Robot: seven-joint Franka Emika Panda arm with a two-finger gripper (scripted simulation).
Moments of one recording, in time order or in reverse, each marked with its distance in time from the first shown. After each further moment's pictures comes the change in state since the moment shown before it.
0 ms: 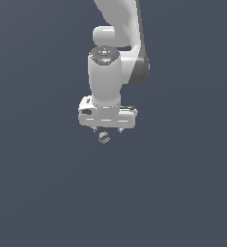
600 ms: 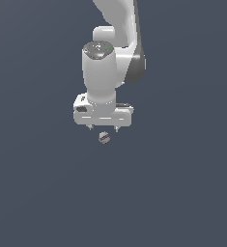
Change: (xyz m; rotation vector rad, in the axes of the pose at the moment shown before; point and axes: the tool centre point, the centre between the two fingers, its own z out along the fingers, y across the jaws) arm 0.002 0.015 -0.010 -0.005 0.017 -0.015
